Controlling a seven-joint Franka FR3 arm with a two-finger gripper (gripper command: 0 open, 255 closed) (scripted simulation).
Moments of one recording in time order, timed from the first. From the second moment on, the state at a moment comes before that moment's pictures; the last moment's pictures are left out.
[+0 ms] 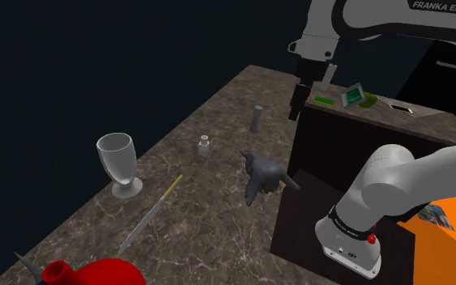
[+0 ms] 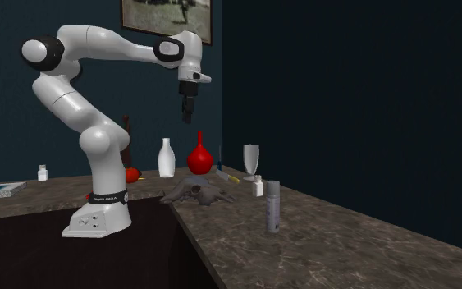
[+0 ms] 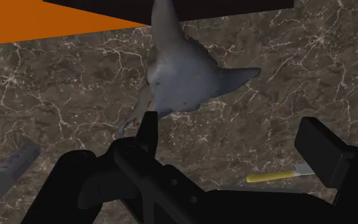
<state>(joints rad) 0.01 -0.78 0.01 -2.42 0.11 1.55 -0.17</state>
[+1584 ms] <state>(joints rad) -0.10 -0.12 -0.20 -2.20 0.02 2.04 -0.41</state>
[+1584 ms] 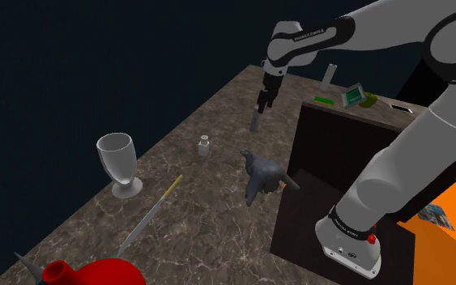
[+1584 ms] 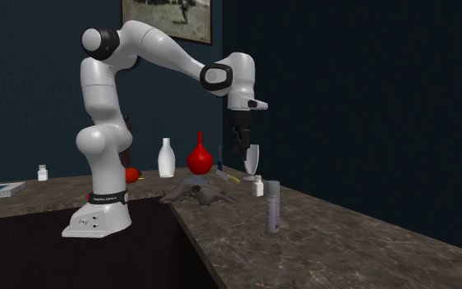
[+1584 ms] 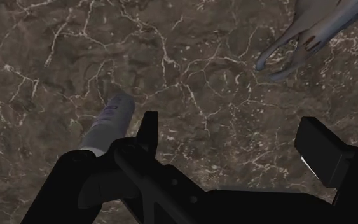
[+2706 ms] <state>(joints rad) -0.18 0.31 -0.25 -1.89 0.13 2.18 -0.55</state>
